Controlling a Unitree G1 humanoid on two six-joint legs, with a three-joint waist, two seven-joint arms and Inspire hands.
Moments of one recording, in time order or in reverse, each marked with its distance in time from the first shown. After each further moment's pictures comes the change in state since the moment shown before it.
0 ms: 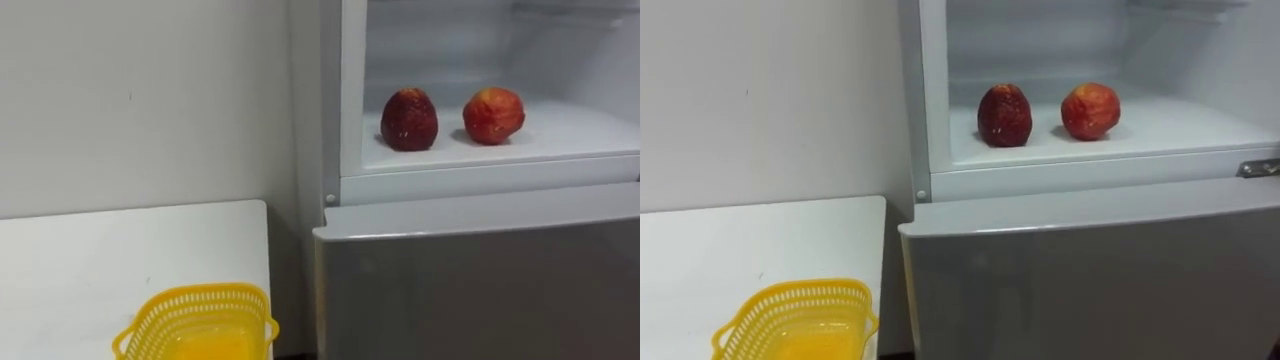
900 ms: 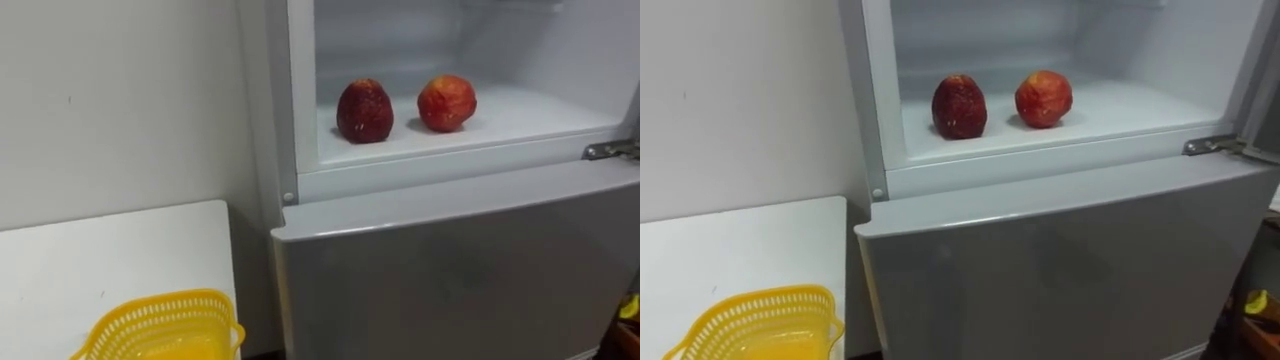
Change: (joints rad) left arm 0.060 0.002 0.068 -0.065 0.145 -0.066 -0.033; right arm 0.088 0.036 -0.299 -1.075 0.320 -0.210 -0.354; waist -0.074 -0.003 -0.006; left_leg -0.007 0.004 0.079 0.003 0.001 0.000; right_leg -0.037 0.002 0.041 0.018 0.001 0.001
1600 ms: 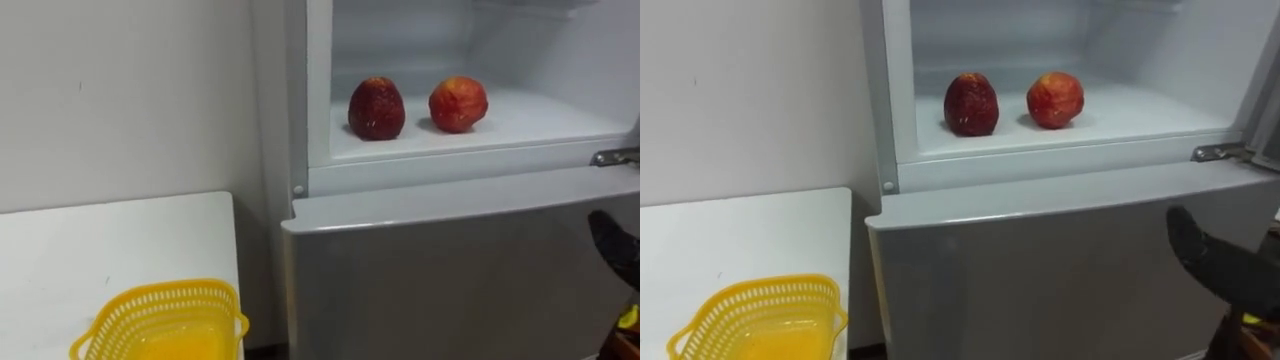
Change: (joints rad) left arm -0.010 0.029 -0.022 0.104 0.033 -0.038 0.018; right arm -0.263 -0.102 0.076 -0.527 -0.427 -0.082 -0.156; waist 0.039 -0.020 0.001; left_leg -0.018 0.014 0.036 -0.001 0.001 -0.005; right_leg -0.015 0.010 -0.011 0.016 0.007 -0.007
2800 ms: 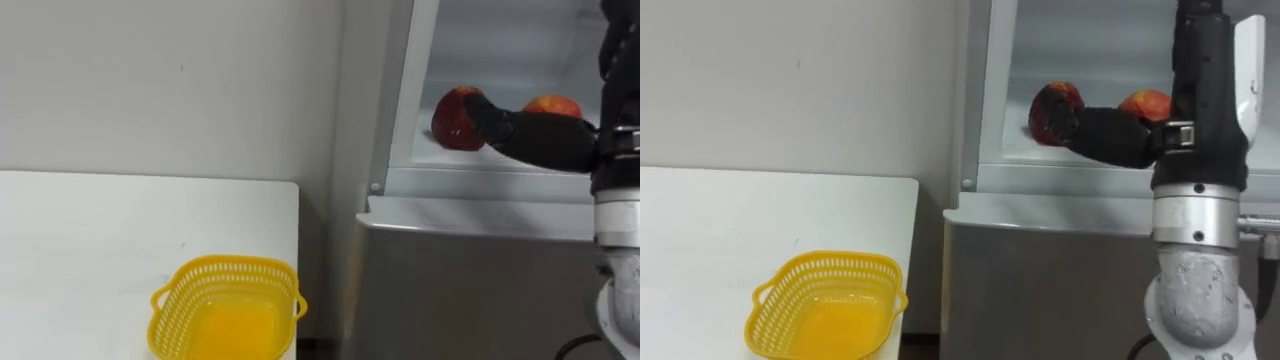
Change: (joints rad) left arm -0.028 0.028 -0.049 -0.064 0.194 0.088 -0.151; right arm -0.443 -0.122 0.192 0.236 0.036 0.025 0.168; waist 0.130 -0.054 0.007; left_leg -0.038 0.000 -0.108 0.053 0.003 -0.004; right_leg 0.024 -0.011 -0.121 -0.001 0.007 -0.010
